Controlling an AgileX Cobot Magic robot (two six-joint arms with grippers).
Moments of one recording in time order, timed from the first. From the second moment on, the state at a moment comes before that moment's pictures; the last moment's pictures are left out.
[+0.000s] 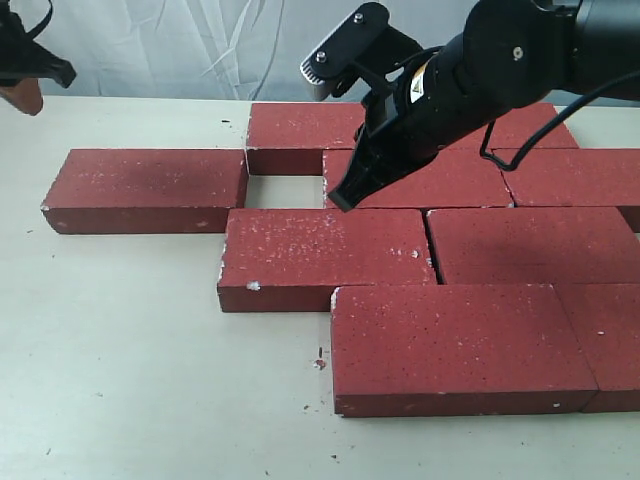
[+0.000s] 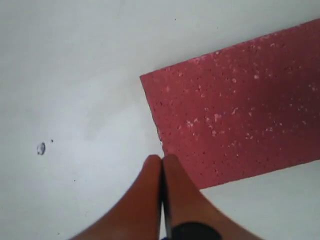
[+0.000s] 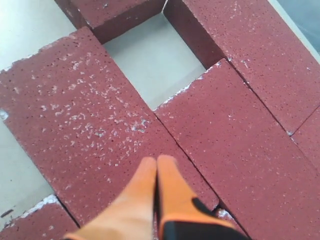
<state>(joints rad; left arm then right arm) 0.05 2.02 -1.80 -0.05 1.12 0.34 0.60 1.65 -1.20 -0.01 0.56 -0.37</state>
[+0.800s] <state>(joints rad) 0.23 1.87 -1.09 -0.17 0.24 0.22 0.60 1.67 -1.18 -0.03 0.57 -0.37</state>
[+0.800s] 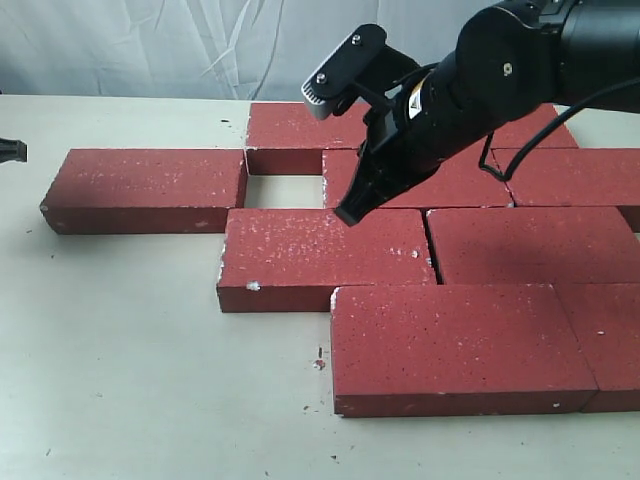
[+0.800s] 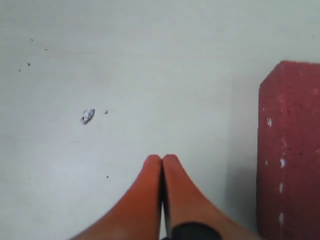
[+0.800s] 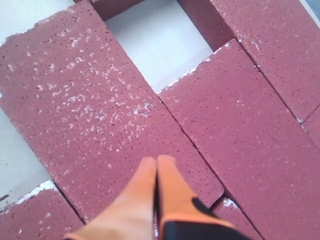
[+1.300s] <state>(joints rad) 0.09 1.98 -1.09 -0.21 0.05 0.24 0.60 1.67 -1.18 -0.03 0.53 -0.37</state>
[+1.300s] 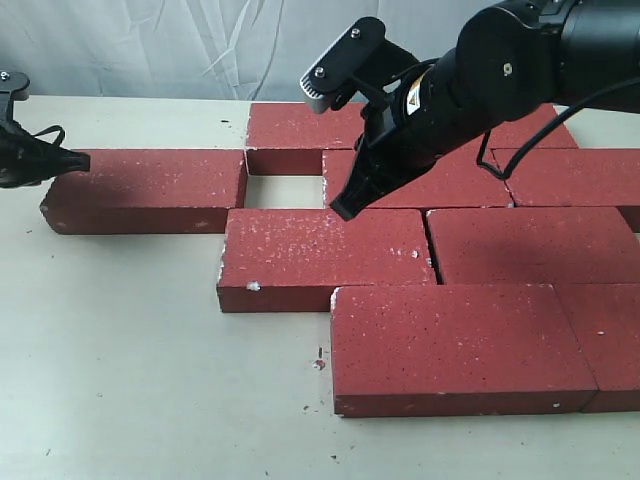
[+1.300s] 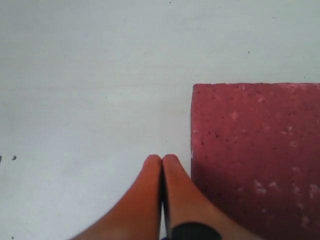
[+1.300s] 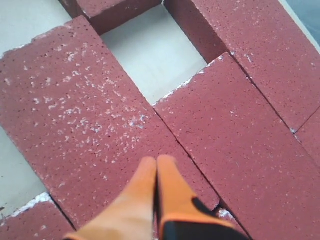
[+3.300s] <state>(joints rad) -0.16 2.06 -1.17 -0.15 0.13 0.24 0.60 1.67 -1.18 -0.03 0.52 -0.37</state>
